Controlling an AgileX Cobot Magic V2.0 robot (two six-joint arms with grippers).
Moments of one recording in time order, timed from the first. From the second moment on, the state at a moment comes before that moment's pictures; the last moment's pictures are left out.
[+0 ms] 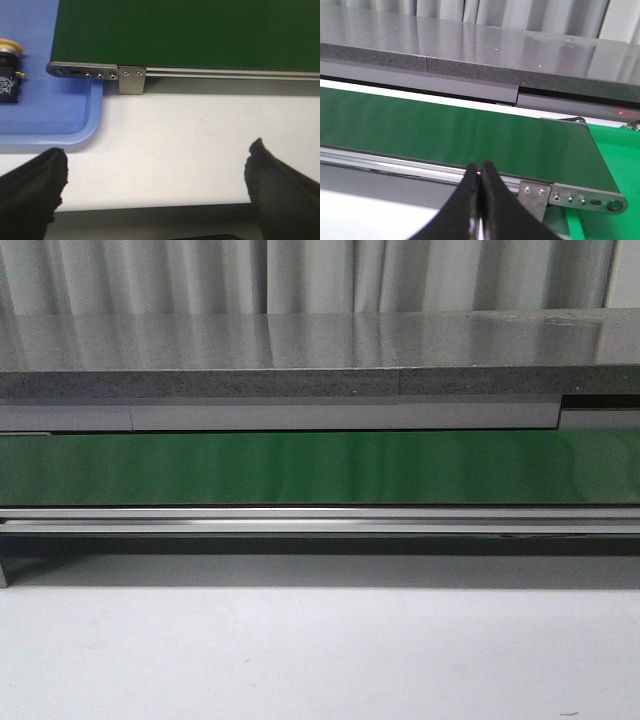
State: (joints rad) left arm -0.14 0.62 -0.65 -0.06 0.89 -0.04; right arm 0.09 -0.01 0.03 -0.07 0.12 0.02
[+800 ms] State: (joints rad) left arm 0.26 1.37 -1.13 0.05 0.85 -0.01; right arm 0.09 -0.01 0.03 -0.07 0.12 0.02
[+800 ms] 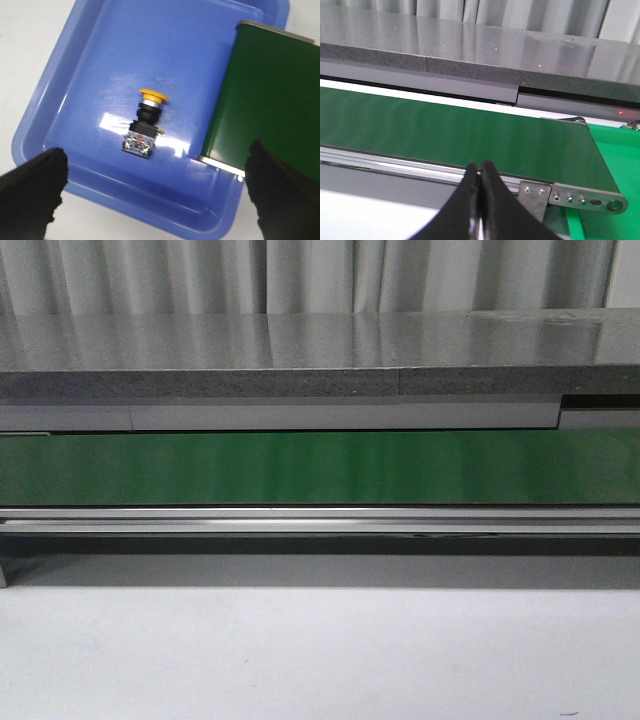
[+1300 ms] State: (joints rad) left arm 0.29 1.73 -1.18 0.05 0.74 -0.01; right arm 0.09 -0.01 0.03 -0.07 0.12 0.02
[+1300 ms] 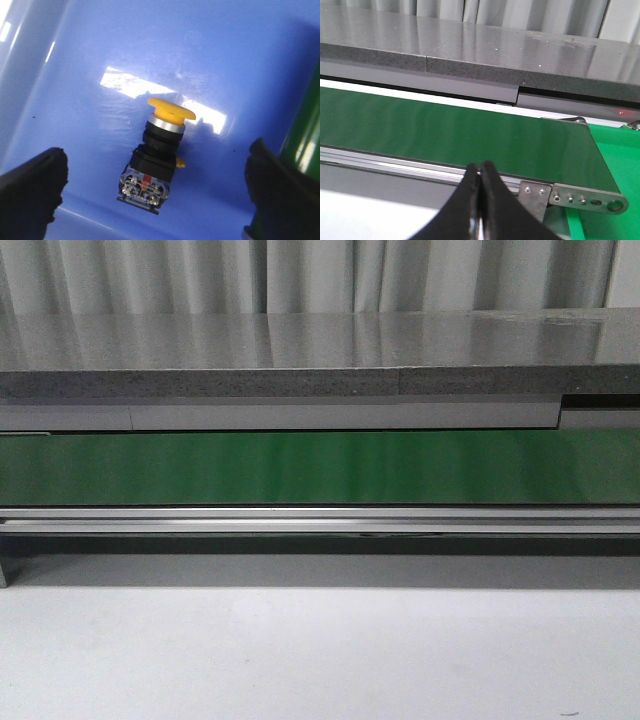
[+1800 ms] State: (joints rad) left arm 0.29 1.86 -1.20 0.05 0.70 -0.01; right arm 0.09 -0.01 0.03 -0.07 0.12 0.02
